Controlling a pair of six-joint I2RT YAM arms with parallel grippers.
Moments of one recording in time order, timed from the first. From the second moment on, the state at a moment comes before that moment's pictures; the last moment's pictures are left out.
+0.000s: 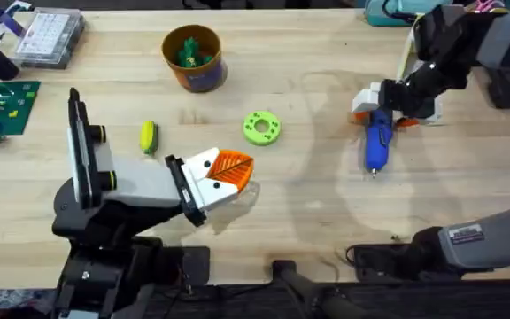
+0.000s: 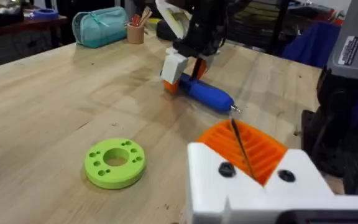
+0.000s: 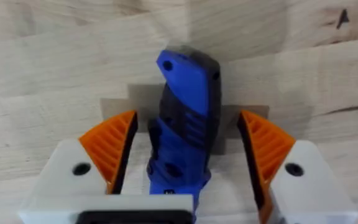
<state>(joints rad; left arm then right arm) -0.09 0.00 0.01 -0.09 1.03 -0.07 -0.06 1.70 1.07 -0.80 -0.01 0.18</state>
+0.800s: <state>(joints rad) -0.09 0.00 0.01 -0.09 1.03 -0.07 -0.06 1.75 1.10 -0.81 0.05 0.16</state>
